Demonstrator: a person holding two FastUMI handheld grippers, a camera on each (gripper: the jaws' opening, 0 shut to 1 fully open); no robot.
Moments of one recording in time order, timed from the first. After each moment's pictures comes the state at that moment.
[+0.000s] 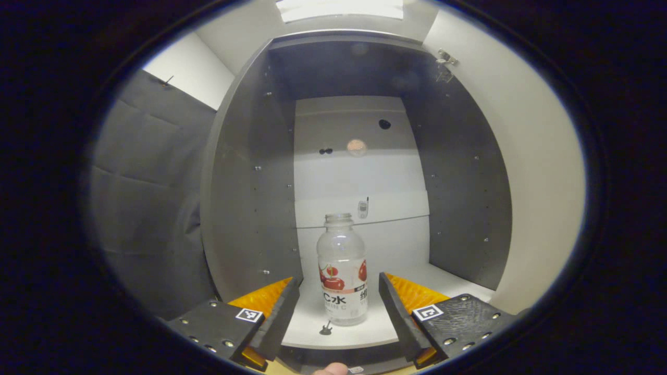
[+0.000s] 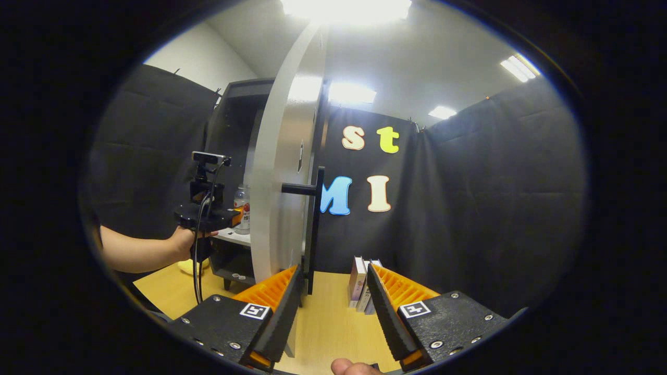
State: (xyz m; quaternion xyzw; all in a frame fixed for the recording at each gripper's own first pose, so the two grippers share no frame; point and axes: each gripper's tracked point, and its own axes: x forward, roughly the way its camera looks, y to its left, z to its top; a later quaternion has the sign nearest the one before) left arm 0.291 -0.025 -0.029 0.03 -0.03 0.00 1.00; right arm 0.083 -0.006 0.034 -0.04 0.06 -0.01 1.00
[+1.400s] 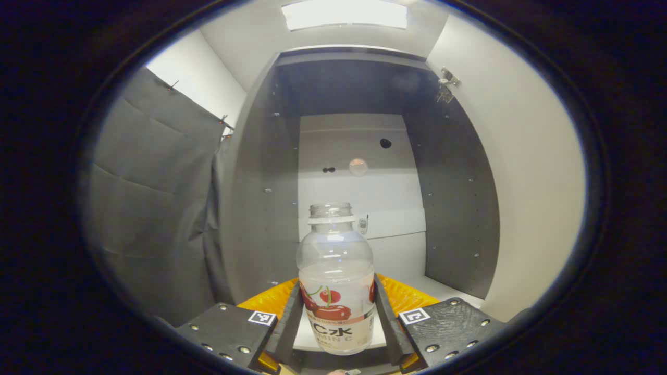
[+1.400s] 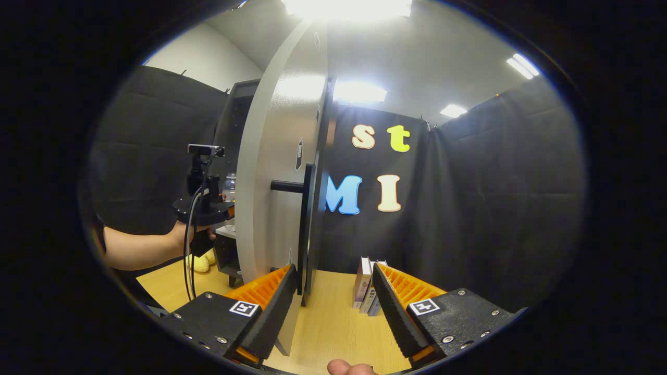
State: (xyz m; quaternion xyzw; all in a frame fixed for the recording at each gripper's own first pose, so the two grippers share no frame) left arm 0.223 -0.010 0.005 0.03 -0.07 0.02 1.00; right arm 0.090 0.000 0.034 -0.03 0.05 0.07 1.00
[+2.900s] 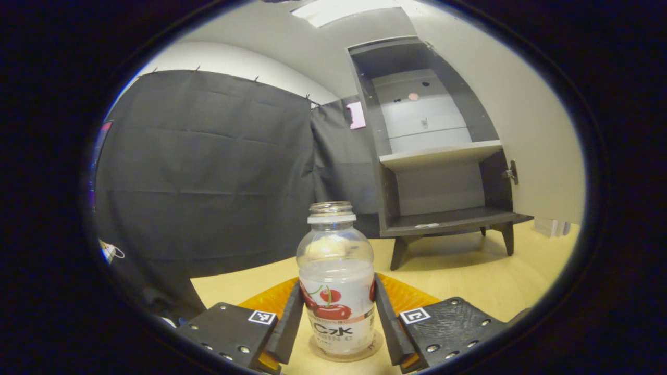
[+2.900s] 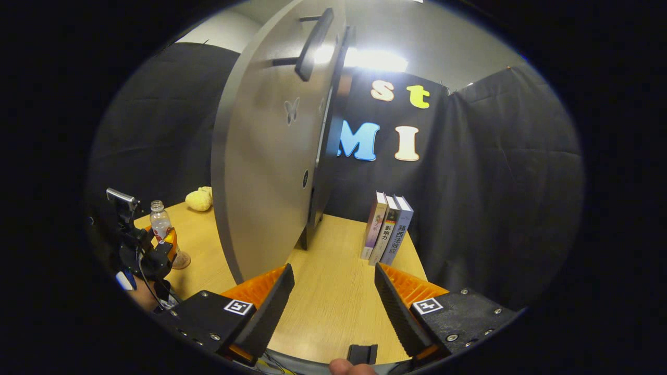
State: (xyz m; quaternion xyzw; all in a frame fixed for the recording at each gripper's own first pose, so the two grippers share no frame) left arm -0.067 0.052 -0.348 0.06 0.00 0.26 0.96; right arm 0.079 -0.008 -0.180 -0.08 0.15 0.10 0.98
